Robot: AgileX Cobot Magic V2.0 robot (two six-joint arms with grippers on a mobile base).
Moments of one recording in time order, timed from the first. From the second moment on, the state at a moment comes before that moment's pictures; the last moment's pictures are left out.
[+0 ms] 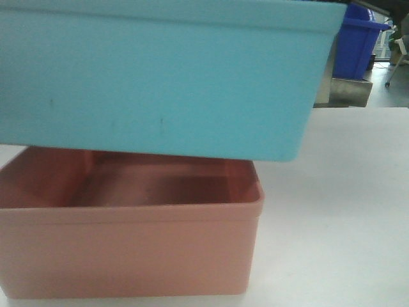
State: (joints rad) left arm -0.35 0.62 -0.61 -0.07 0.67 -0.05; right arm 0.59 1.51 -1.27 -0.12 0.71 0.96
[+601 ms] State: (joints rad) left arm -0.35 0.62 -0.61 -0.07 0.67 -0.05; right arm 0.64 1.66 -1.27 -0.18 0.60 0.97
